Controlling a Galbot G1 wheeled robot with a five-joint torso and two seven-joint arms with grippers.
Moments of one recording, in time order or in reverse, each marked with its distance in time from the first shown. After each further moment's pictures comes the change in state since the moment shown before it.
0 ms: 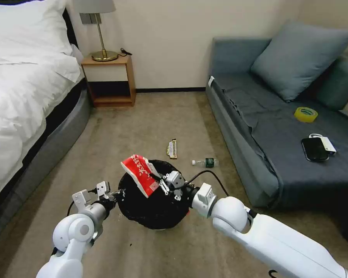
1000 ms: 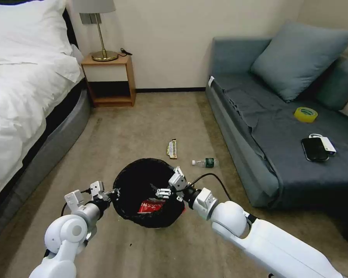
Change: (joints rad) left arm 0.012 0.023 -0.054 -0.010 -0.014 -0.007 0.011; right arm -0.083 0.036 0.103 0.002 -0.212 0.054 0.113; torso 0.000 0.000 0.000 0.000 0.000
